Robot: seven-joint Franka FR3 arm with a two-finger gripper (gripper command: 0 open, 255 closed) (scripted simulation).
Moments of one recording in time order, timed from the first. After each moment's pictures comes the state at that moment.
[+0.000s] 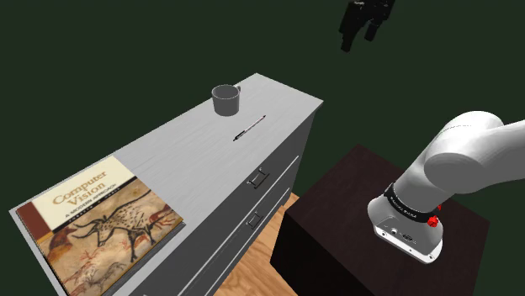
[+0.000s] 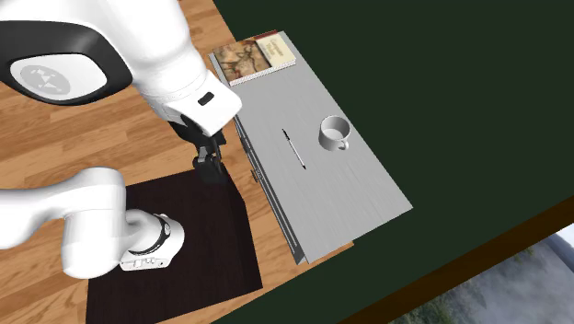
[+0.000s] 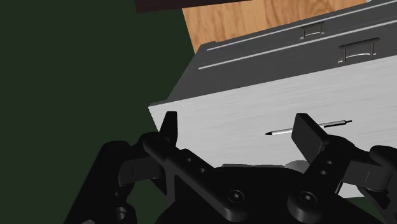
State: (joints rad) arm -0.02 -0.77 0.07 -2.30 -0.07 1.58 0.15
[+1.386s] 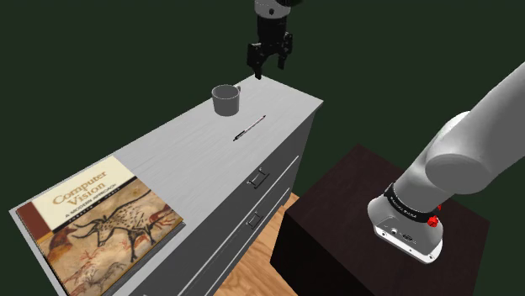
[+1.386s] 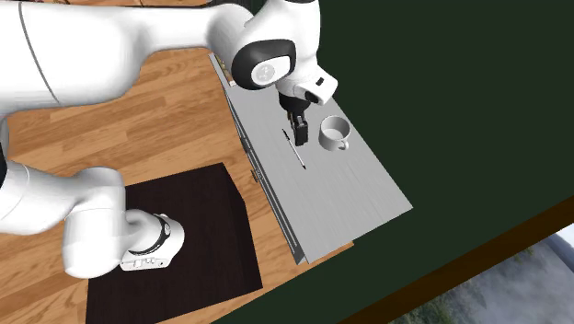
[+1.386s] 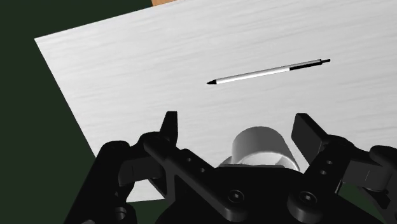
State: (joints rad) arm 0.02 -0.11 0.21 -2.04 -0.06 1.92 0.31
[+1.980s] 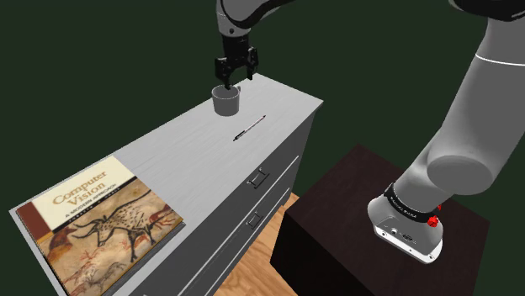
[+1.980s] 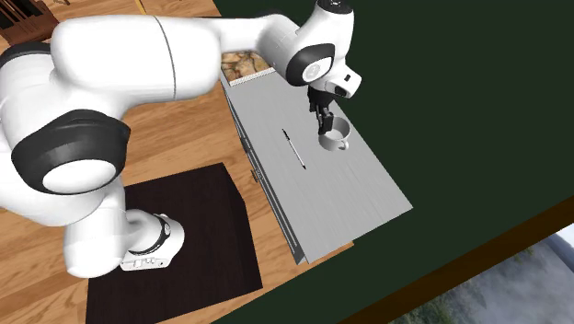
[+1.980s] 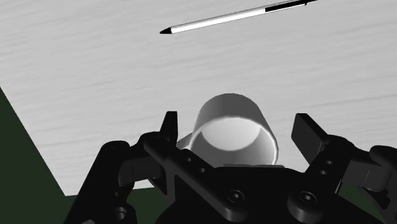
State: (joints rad) arm 0.06 0.24 0.24 -1.75 -0.12 1.96 0.38
